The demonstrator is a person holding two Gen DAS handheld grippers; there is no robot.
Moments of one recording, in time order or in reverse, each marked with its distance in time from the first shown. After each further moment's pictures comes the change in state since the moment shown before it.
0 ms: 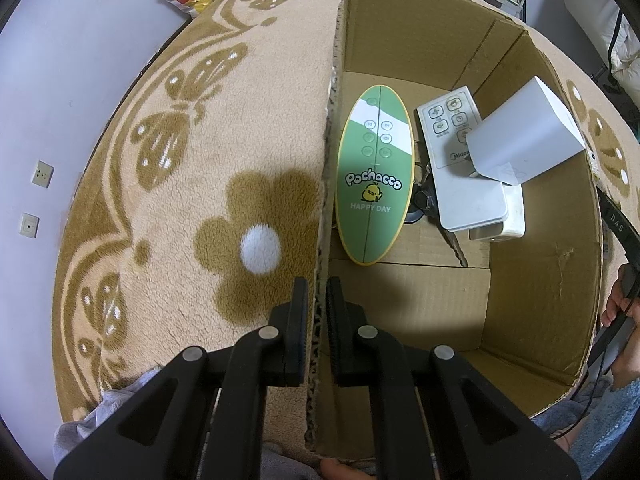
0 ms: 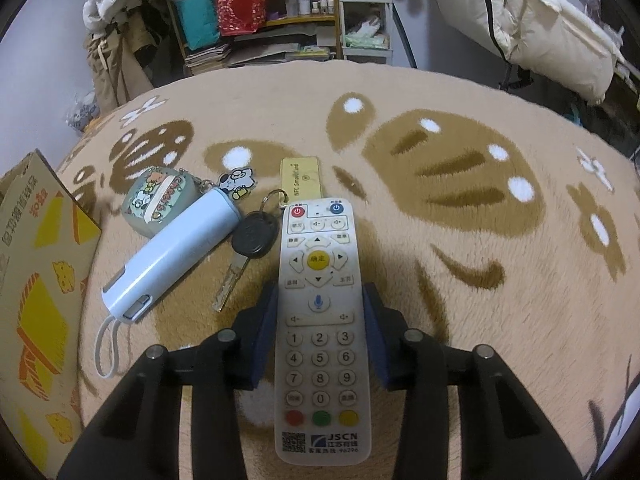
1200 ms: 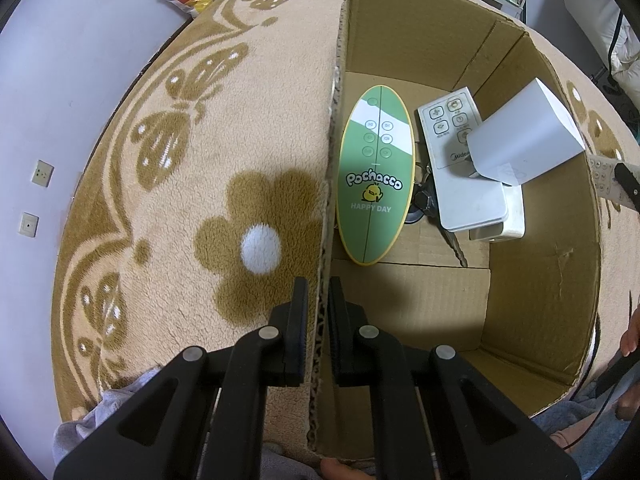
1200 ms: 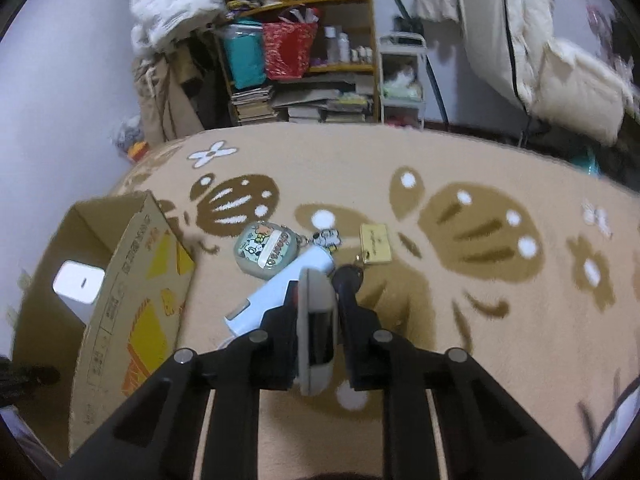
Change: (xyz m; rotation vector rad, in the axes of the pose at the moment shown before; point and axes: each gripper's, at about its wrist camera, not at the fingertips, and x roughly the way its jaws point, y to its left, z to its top) left arm 0.001 0.003 0.001 -0.003 0.001 -0.006; right arm -0.073 0.044 0.008 -0.016 -0.143 0.112
